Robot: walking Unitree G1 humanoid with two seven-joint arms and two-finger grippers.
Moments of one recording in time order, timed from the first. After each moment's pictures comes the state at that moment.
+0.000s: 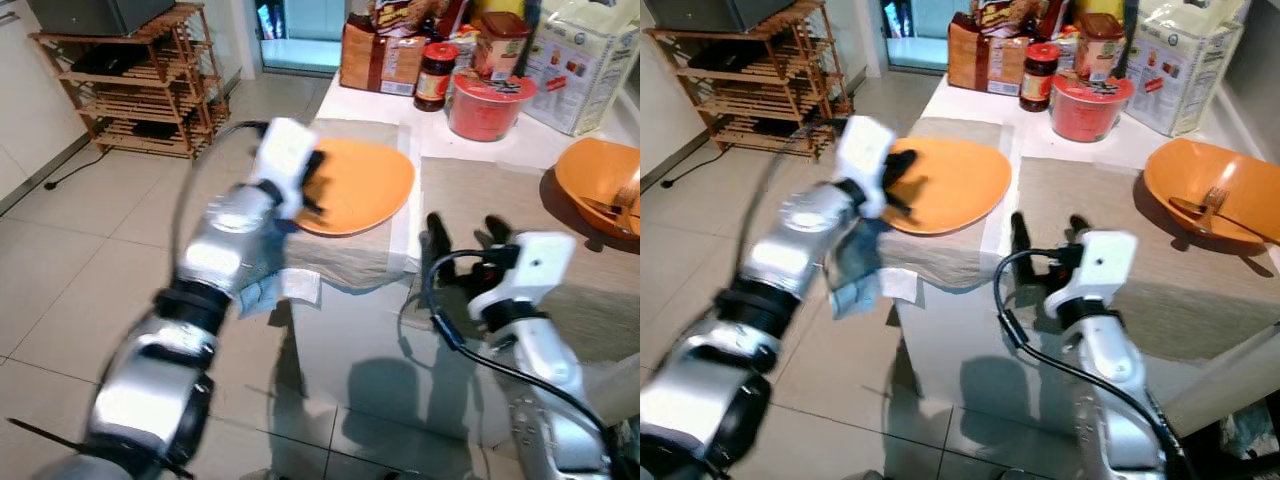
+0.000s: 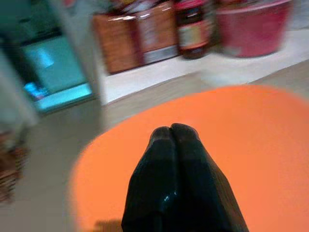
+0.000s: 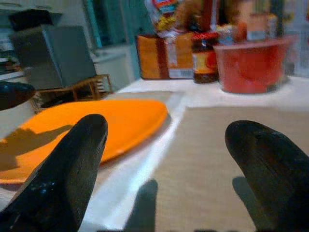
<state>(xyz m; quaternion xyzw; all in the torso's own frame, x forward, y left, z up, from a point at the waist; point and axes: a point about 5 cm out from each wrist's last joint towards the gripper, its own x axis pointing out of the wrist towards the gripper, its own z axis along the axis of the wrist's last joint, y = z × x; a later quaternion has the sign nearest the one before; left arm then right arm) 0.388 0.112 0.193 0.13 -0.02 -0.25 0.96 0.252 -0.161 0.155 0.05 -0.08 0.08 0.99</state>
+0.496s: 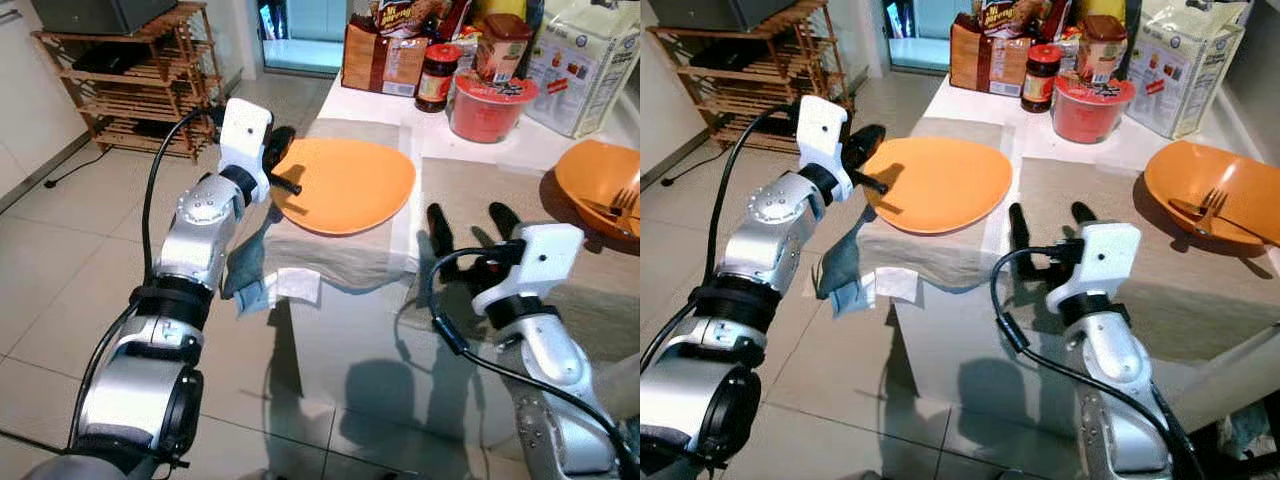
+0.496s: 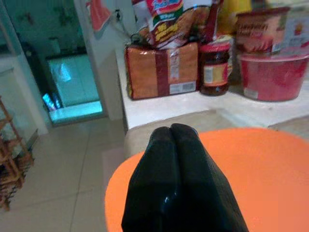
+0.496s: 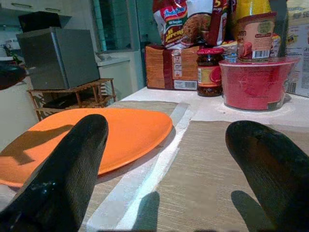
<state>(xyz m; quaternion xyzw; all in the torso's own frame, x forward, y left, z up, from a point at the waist) 0.385 0.127 0.208 0.07 -0.08 -0.22 0.97 0.250 -0.157 0.162 0.04 -0.09 0.08 0.99</state>
